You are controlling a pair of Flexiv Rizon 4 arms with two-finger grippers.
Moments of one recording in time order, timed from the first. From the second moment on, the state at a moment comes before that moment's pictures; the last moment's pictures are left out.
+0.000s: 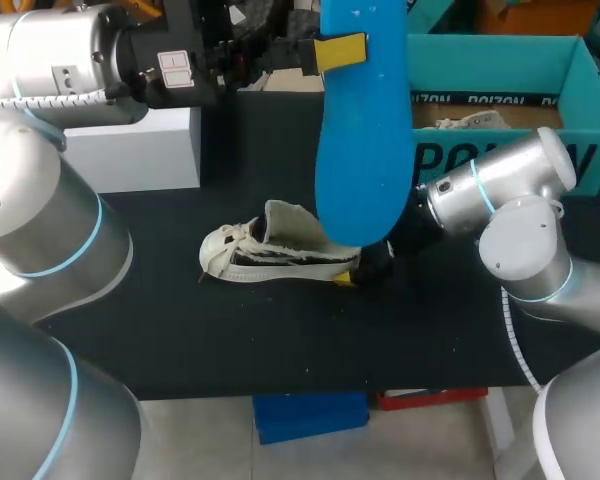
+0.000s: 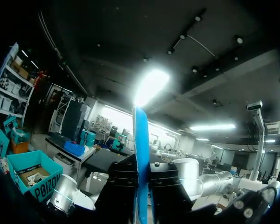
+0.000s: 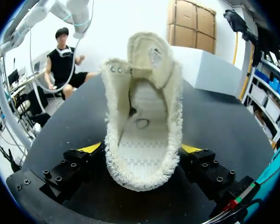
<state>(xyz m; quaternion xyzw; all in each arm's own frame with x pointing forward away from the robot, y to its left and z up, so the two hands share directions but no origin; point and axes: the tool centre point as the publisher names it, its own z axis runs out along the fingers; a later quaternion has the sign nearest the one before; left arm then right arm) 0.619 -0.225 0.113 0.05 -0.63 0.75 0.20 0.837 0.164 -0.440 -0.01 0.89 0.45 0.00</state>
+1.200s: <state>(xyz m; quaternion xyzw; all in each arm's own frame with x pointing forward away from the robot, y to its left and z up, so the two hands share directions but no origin) 0.619 -0.225 0.113 0.05 -0.63 0.75 0.20 0.859 0.149 -0.375 -0.01 0.98 0.20 0.02</state>
